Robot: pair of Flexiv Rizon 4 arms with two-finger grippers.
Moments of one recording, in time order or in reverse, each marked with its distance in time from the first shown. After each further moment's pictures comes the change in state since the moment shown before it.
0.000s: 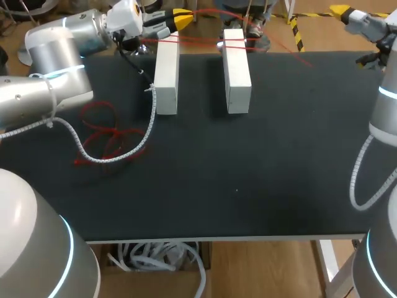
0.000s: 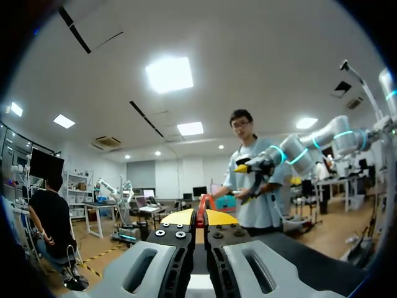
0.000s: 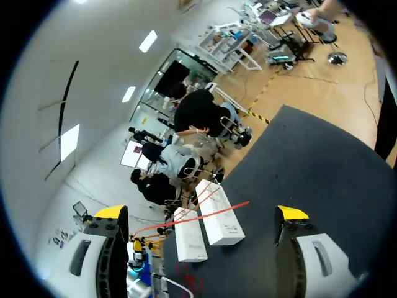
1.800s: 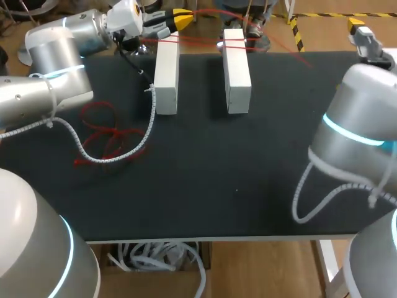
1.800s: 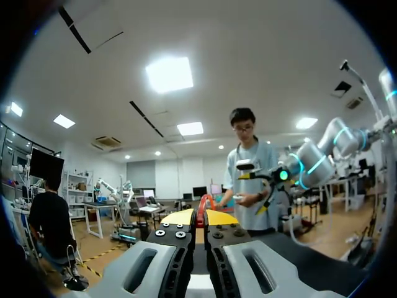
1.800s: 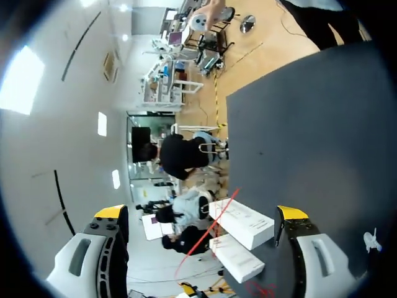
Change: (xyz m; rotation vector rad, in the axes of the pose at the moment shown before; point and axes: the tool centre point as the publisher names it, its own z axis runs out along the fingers) left arm 0.000 0.000 0.000 0.000 0.000 0.000; right arm -0.036 -0.021 -0.013 -0.301 0.028 0.635
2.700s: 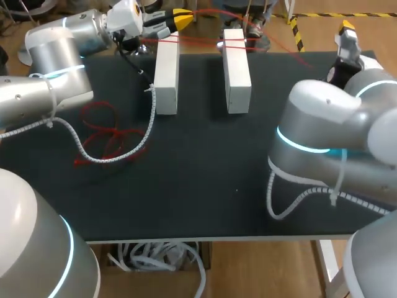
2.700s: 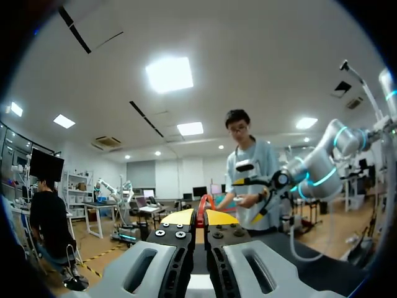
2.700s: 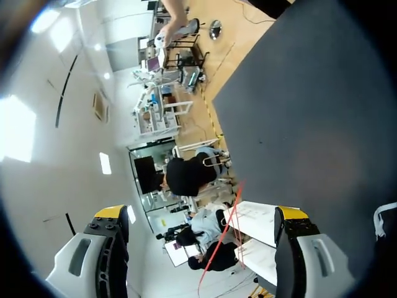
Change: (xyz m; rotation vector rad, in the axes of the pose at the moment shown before) left arm 0.000 0.000 0.000 0.000 0.000 0.000; right arm -0.010 -0.019 0.032 -0.140 0.004 0.250
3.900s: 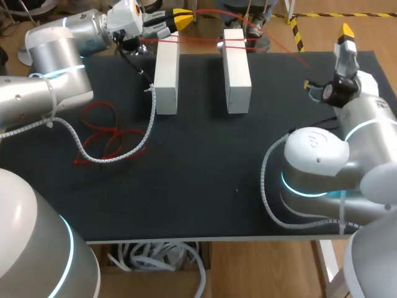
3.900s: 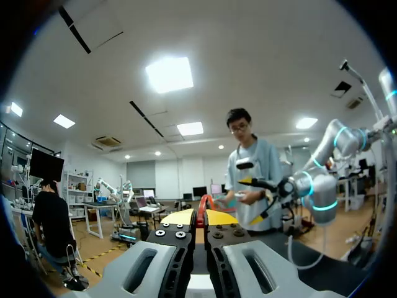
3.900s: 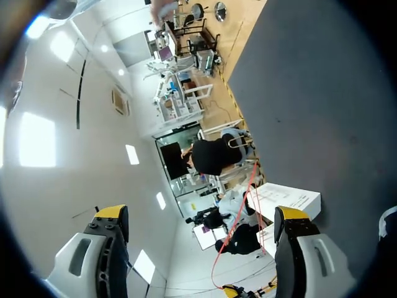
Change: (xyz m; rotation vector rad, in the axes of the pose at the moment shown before) left arm 0.000 0.000 0.000 0.000 0.000 0.000; right arm 0.001 -0.013 -0.009 0.146 0.224 0.064
